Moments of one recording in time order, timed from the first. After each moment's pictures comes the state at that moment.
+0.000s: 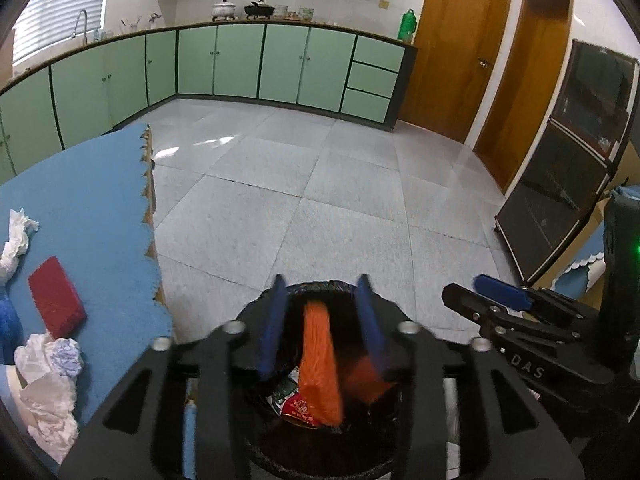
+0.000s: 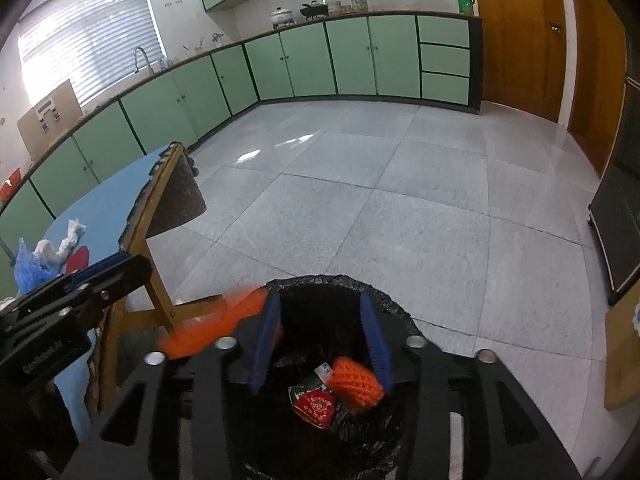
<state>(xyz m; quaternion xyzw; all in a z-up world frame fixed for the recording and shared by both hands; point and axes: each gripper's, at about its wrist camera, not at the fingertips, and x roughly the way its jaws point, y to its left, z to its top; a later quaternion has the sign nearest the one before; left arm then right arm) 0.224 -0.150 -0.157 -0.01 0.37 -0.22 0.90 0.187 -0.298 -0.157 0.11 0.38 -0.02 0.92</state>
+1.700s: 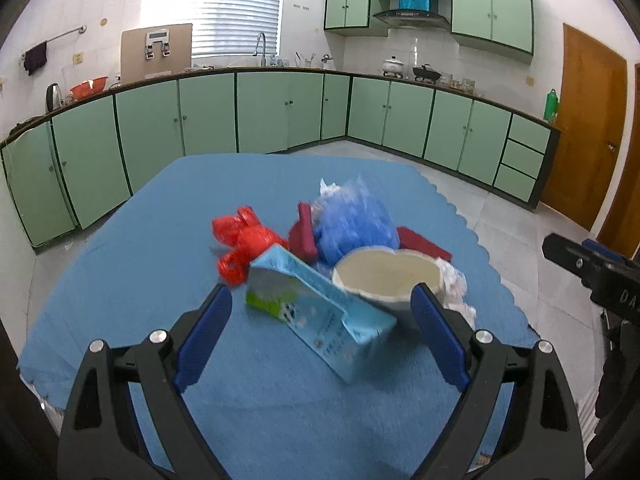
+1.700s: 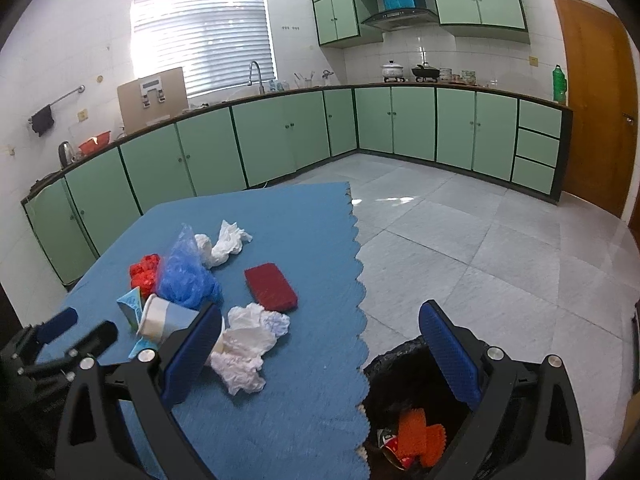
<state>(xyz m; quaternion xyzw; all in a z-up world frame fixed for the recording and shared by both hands) 0.092 0.083 -0.099 -0.05 0.29 0.07 0.95 0.149 -0.092 -0.087 0.04 0.28 0.13 0.95</state>
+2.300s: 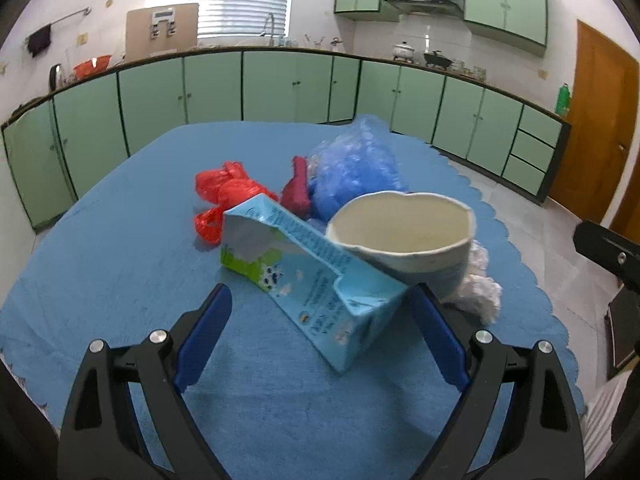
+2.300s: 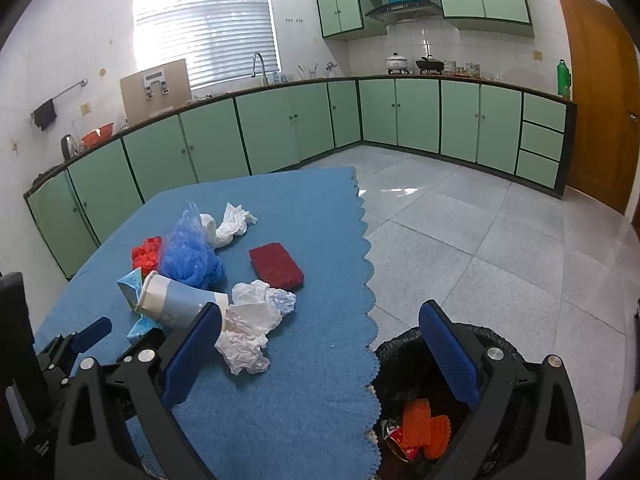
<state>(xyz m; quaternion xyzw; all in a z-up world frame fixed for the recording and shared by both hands) 0.112 0.079 -0.146 -0.07 0.31 0.08 0.94 0.147 -0.087 -0.100 0.03 0.30 0.13 0.95</state>
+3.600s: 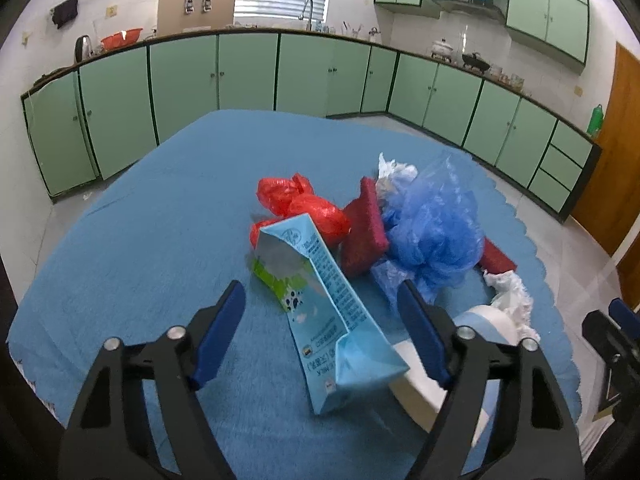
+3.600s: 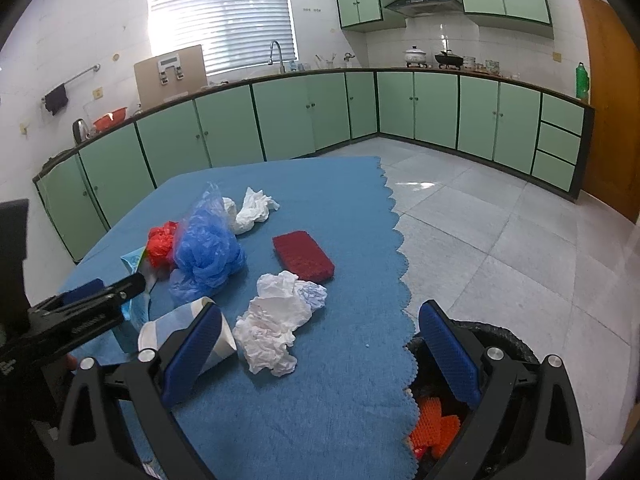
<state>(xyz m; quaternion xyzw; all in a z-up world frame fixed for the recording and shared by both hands) 0.138 0.129 -0.125 -0.11 0.35 0.13 0.92 0.155 -0.064 -0.107 0.02 0.31 0.16 0.94</state>
